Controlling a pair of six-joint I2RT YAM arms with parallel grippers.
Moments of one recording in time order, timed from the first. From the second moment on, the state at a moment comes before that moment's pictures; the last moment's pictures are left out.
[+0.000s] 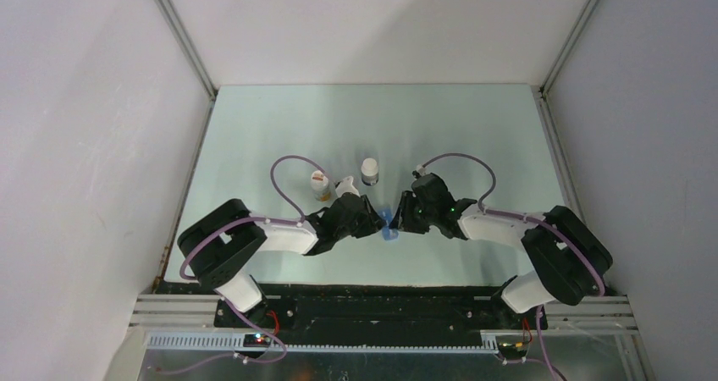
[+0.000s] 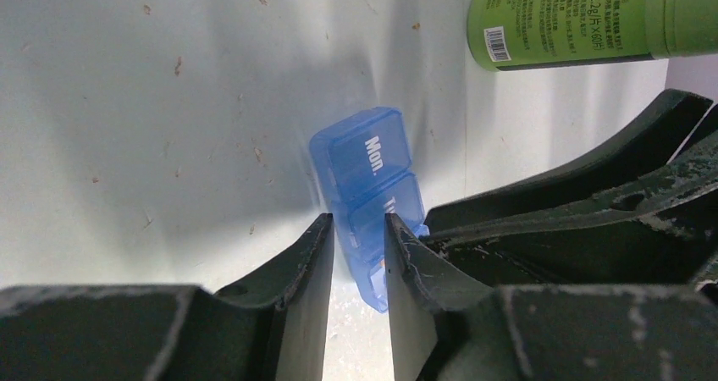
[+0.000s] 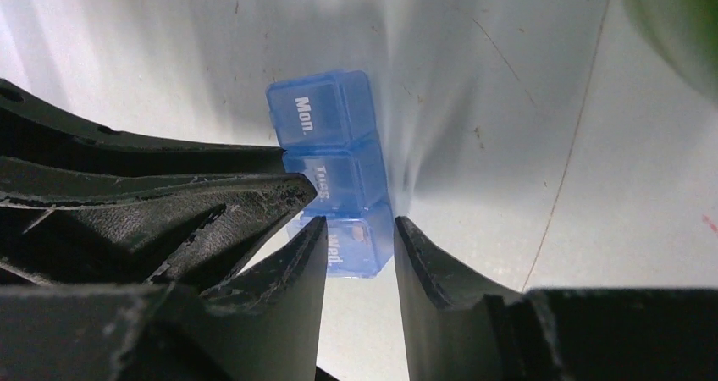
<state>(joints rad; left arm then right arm) -0.90 1.61 0.58 0.38 -0.13 -1.02 0.71 1.46 0.66 -0.04 -0.12 0.81</state>
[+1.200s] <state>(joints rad) -0.90 1.49 0.43 0.49 -0.05 -0.95 0.74 1.48 0.66 0.00 -0.10 0.79</state>
